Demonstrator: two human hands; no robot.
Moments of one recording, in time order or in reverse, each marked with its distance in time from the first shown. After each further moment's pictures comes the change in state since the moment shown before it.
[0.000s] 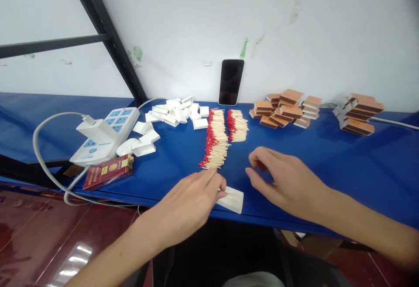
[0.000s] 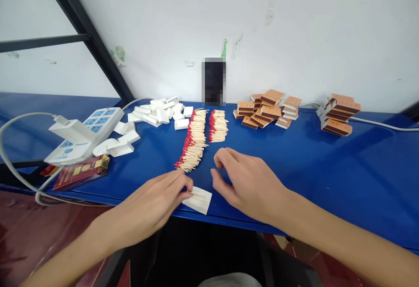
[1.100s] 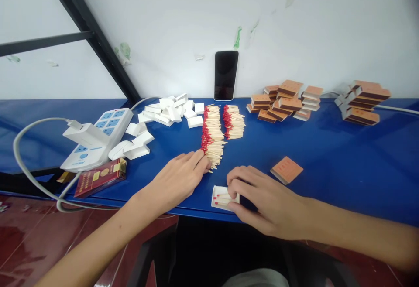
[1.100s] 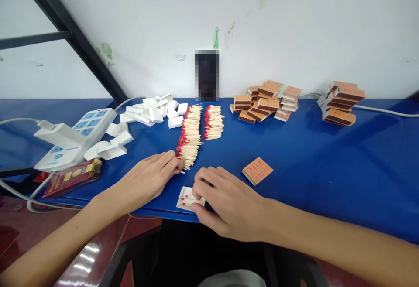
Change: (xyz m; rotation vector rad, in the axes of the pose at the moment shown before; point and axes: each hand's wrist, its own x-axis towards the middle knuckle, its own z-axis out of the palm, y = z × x) left_hand 0.028 -0.044 0.003 0.476 -0.021 0.096; right_hand -0.012 -0.005 0.024 0.300 -0.166 -0.233
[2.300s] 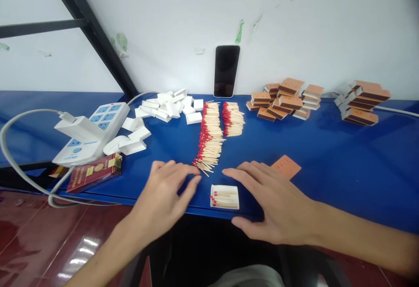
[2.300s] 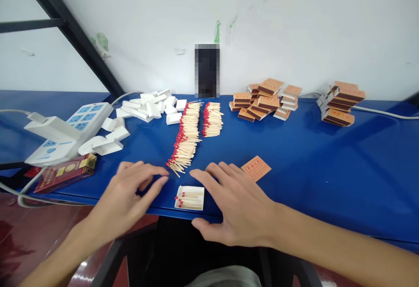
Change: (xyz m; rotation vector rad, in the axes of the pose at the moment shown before) left_hand -0.033 0.030 -0.007 -0.410 0.260 -0.337; right_hand -0.016 0.001 0.000 -0.190 0.038 0.110
